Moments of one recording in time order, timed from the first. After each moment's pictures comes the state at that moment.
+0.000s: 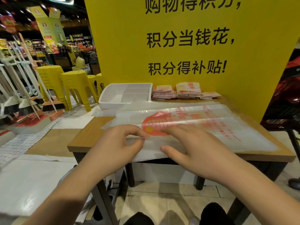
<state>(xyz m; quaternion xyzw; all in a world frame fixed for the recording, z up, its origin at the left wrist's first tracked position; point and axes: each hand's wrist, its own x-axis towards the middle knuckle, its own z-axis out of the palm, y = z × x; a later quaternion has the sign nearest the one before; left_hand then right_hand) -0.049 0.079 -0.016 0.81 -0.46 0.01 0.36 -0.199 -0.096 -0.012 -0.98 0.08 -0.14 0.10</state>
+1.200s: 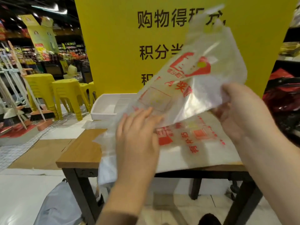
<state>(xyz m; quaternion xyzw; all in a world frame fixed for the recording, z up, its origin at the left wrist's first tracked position) -0.091 0.016 -0.013 0.76 -0.42 0.30 0.39 -0.190 -0.152 0.061 -0.45 0.24 -0.50 0.70</state>
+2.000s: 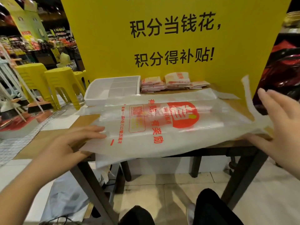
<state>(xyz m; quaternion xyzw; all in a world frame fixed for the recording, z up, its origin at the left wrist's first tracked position) 0.021 0.142 -0.039 0.79 -0.50 -0.02 0.36 -0.316 -0.225 -0.058 -0.89 0.32 -0.32 0.01</state>
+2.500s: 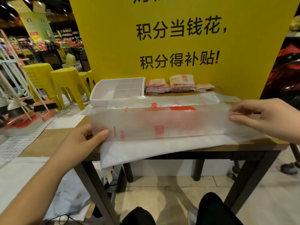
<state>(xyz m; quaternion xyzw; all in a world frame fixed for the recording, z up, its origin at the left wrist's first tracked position) 0.005 0.111 -0.034 0.82 -0.34 -0.05 0.45 -0.280 -0.236 -0.001 -0.95 0.16 -0.24 0.14</state>
